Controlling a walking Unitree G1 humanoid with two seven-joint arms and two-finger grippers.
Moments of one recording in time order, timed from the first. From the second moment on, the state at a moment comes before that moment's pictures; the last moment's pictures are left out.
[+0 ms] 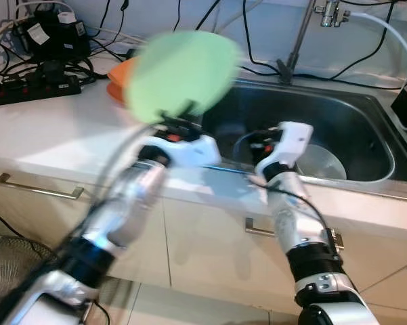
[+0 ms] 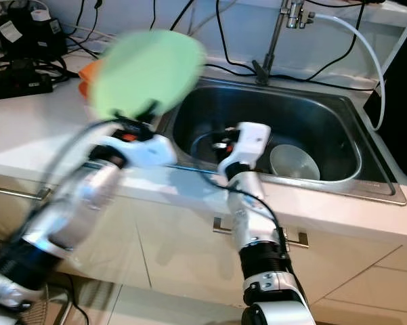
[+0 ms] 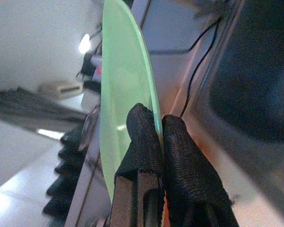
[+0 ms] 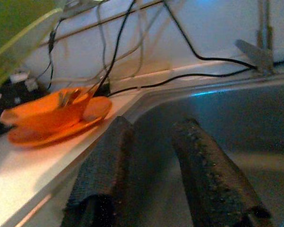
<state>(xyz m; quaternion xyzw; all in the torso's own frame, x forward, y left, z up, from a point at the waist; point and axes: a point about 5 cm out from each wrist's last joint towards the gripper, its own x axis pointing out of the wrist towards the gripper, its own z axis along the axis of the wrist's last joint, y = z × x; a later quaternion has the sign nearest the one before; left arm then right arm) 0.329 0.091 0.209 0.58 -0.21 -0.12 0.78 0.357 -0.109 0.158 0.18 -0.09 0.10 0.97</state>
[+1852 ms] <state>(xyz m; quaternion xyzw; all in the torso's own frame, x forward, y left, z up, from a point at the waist) 0.329 0.080 0.190 0.58 -0.19 -0.22 0.76 0.356 -0.106 0.199 0.39 -0.07 0.16 0.90</state>
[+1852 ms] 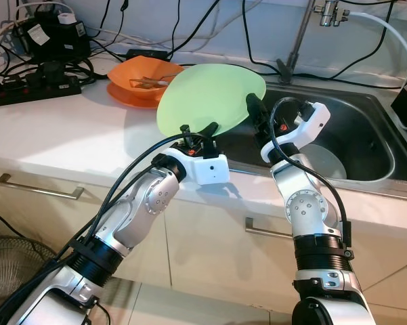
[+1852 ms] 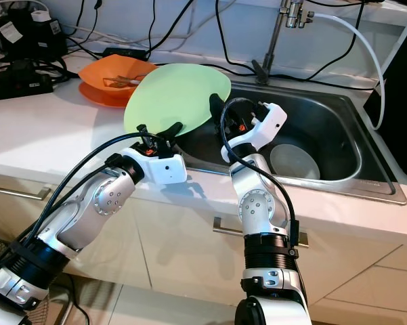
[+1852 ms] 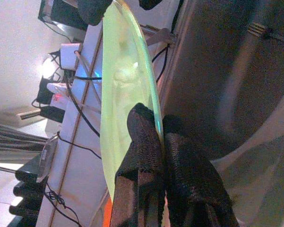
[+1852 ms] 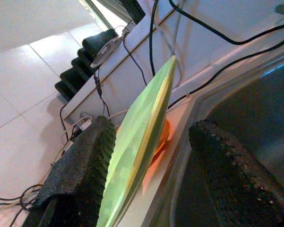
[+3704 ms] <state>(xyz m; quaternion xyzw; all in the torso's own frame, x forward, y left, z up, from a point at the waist) 0.323 0.069 0.194 0.57 -0.24 -0.24 0.75 0.355 -0.101 0.204 0.44 -0.07 0.18 0.88</state>
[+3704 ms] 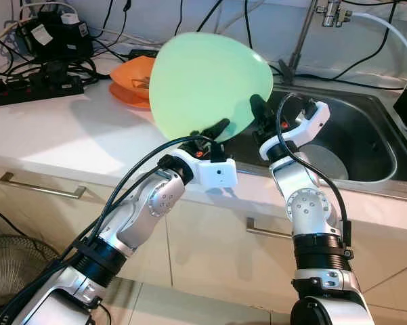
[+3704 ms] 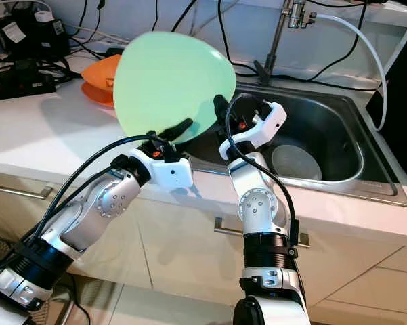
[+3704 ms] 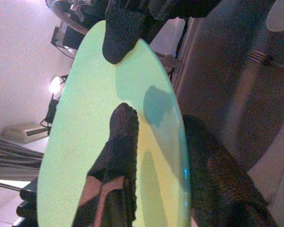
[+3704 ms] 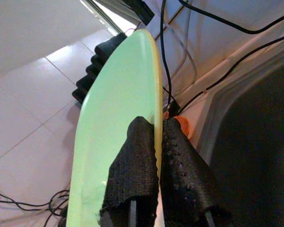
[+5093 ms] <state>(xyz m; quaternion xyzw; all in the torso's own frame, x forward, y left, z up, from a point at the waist) 0.319 0.080 0.173 0.22 -0.09 -0.26 0.94 0.373 -0.189 0.179 0.32 -0.10 -0.07 0.94</state>
